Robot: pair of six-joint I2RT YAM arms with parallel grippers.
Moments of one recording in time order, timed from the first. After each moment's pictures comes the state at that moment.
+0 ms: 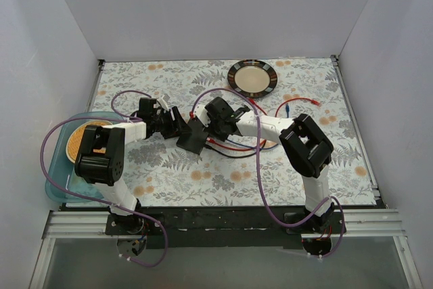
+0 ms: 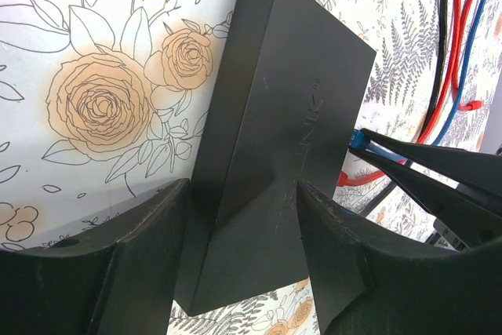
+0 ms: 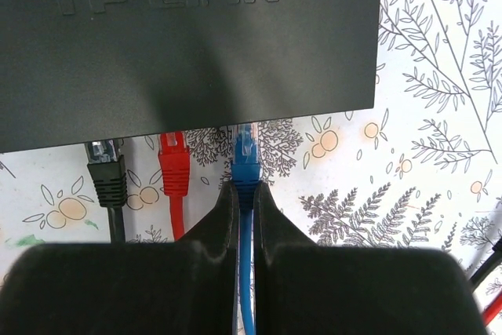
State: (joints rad) left arm -0.15 1.72 0.82 0.06 0.56 -0.51; right arm 0.84 1.99 1.37 -0.36 -0.01 -0.34
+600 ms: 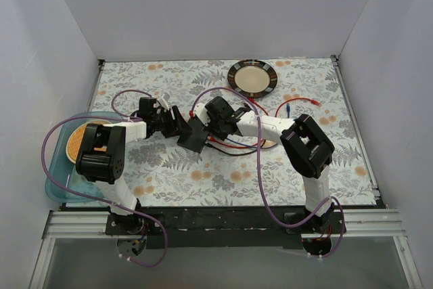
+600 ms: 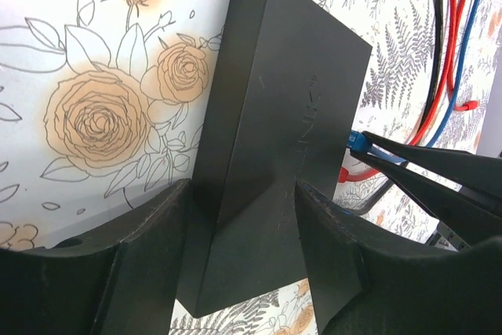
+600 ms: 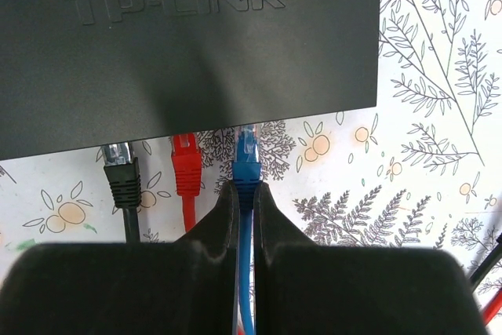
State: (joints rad) left arm -0.15 1.73 0.83 0.09 0.58 -0.50; right arm 0.85 1.98 1.37 -0.34 0.00 -0.34
